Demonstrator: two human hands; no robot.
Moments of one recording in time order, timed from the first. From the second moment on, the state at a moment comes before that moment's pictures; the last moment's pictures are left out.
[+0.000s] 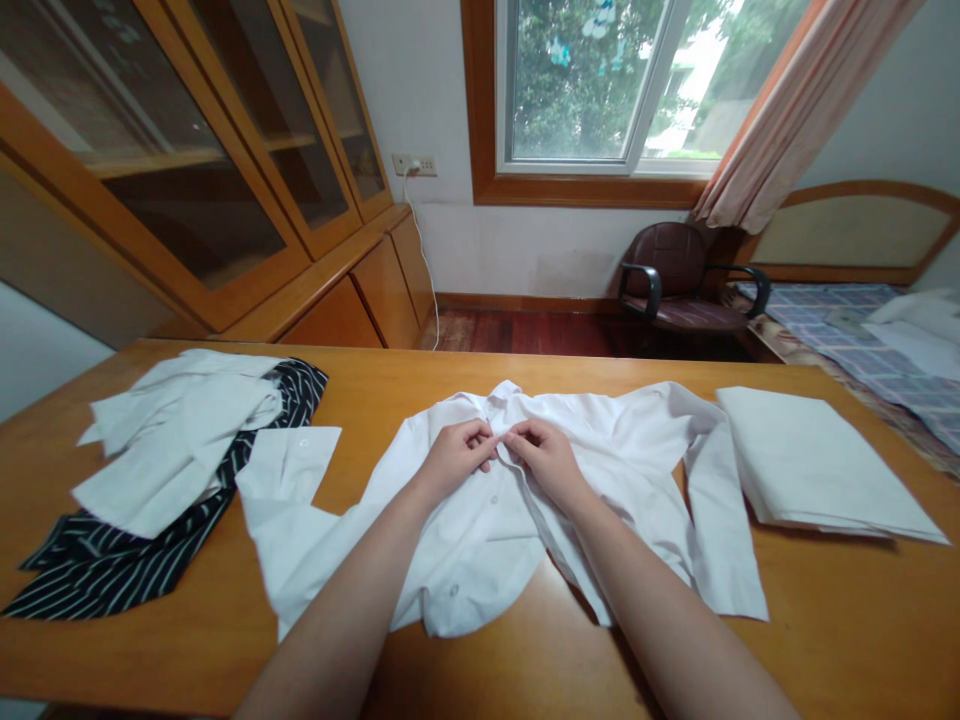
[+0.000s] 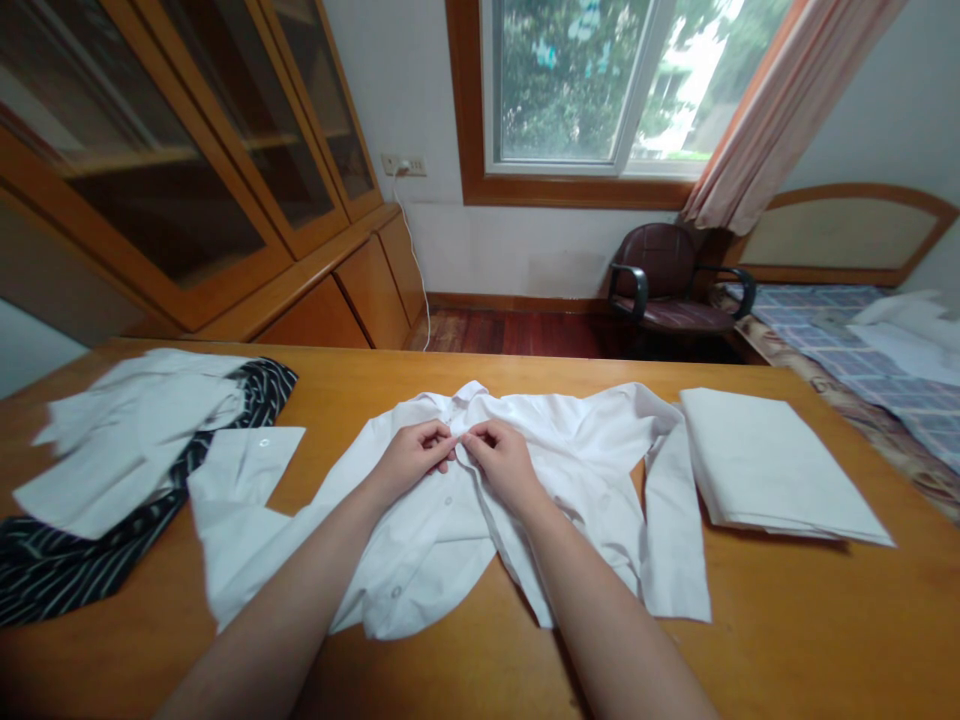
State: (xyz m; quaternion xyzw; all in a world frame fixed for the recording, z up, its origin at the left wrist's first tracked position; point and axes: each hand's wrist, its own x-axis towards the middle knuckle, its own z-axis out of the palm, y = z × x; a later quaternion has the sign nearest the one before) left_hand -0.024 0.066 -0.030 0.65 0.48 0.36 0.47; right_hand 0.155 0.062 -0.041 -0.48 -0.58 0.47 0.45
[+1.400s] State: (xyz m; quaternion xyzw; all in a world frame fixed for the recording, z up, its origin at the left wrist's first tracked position) left_hand -0.025 0.069 -0.034 0.62 0.48 0.38 0.50; right_hand 0.154 0.064 -0.045 -0.47 -0.66 0.39 0.45
